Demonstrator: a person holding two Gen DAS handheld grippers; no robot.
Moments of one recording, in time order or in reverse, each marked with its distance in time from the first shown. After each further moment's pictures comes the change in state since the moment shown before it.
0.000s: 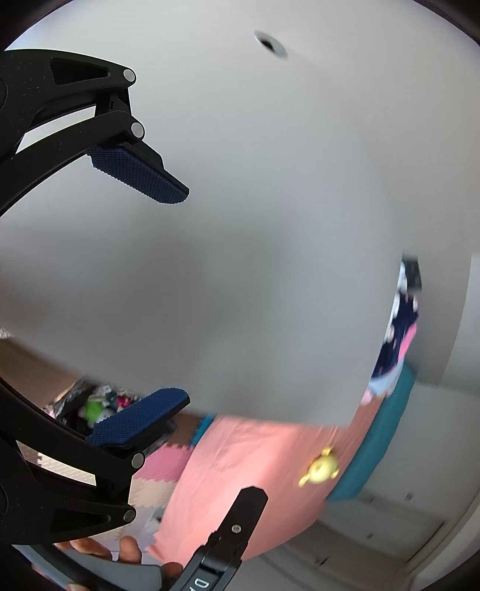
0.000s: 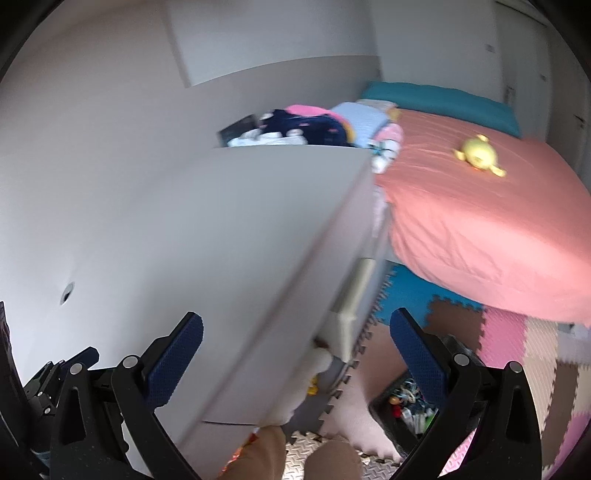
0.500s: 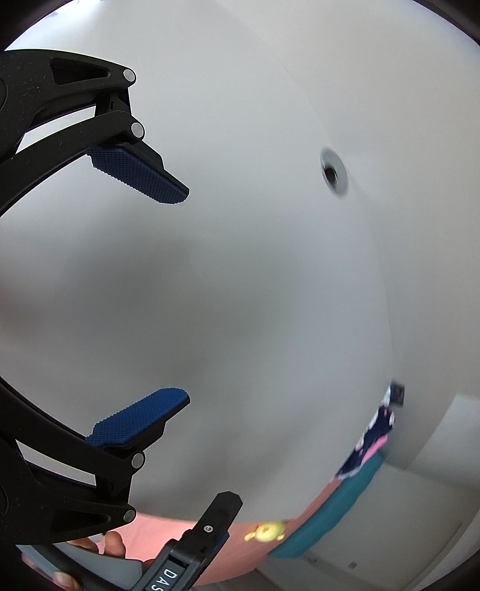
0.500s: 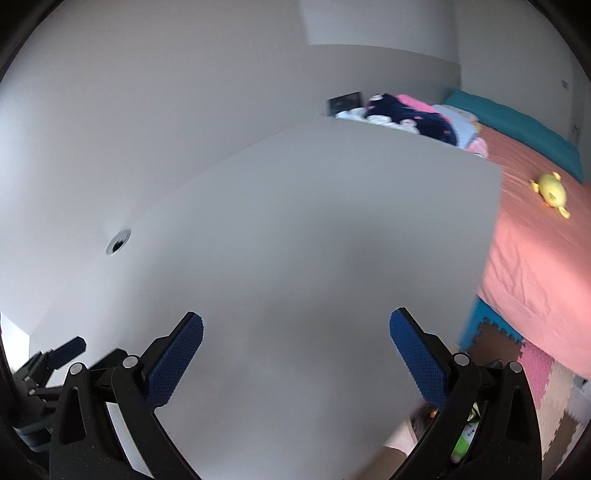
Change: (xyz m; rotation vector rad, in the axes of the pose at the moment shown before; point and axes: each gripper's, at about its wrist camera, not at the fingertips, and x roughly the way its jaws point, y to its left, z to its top) left arm -0.031 0.152 -0.029 -0.243 0.007 0.174; right arm 0.051 0.151 -0.024 -0.197 0.080 0.139
